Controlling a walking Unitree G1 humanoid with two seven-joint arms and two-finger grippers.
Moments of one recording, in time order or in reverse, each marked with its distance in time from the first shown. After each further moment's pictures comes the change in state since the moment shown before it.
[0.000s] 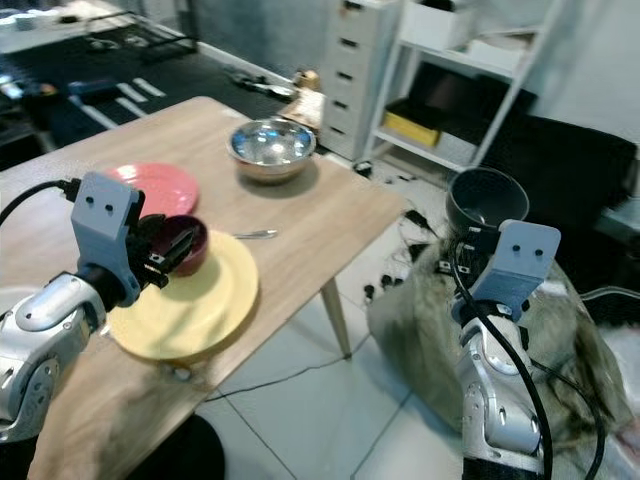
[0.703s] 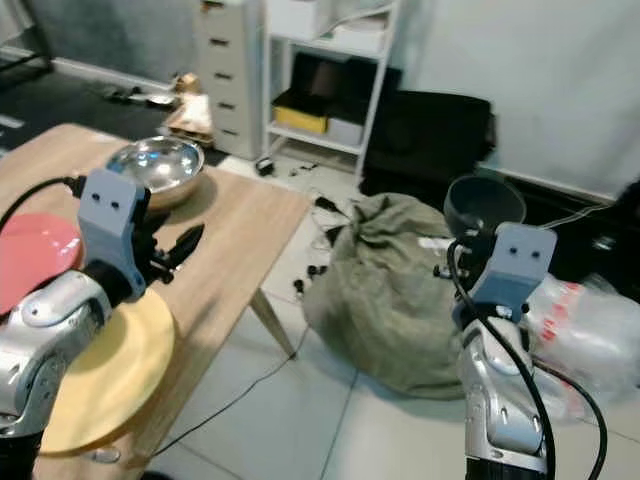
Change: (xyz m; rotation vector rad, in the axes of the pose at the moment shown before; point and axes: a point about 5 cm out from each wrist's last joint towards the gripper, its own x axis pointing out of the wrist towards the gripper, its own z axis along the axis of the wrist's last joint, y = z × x) left arm 0.003 -0.003 0.004 0.007 -0.022 -0.009; right arm 0.000 -0.003 -0.005 -0.018 0.026 -0.003
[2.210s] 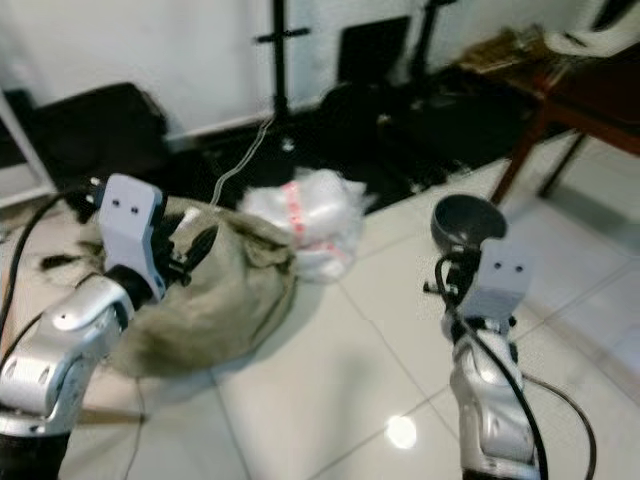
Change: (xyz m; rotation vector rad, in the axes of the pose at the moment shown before) left arm 0.014 -0.021 -0.003 -0.044 -0.037 -0.027; right arm -0.003 -0.004 -0.015 -0.019 0.047 -0.003
